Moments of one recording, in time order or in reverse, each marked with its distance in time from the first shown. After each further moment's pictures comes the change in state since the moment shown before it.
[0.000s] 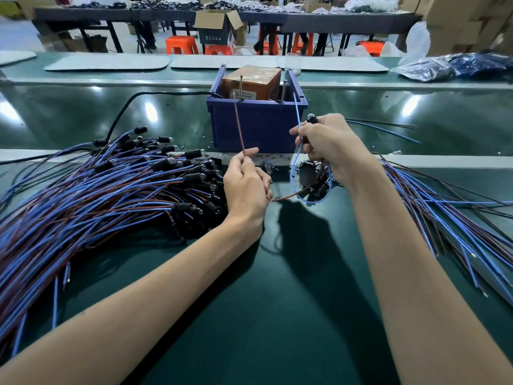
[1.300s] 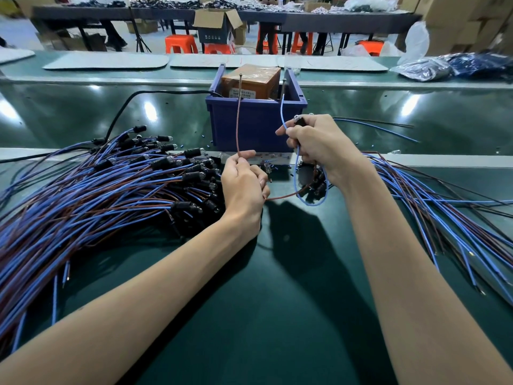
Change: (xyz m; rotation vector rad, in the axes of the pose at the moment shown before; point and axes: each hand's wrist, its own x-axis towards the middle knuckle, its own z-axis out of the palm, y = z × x) left_hand 0.004 0.000 0.001 -0.075 0.027 -0.053; right_hand -0.007 0.000 0.006 -0.101 -0.106 -0.103
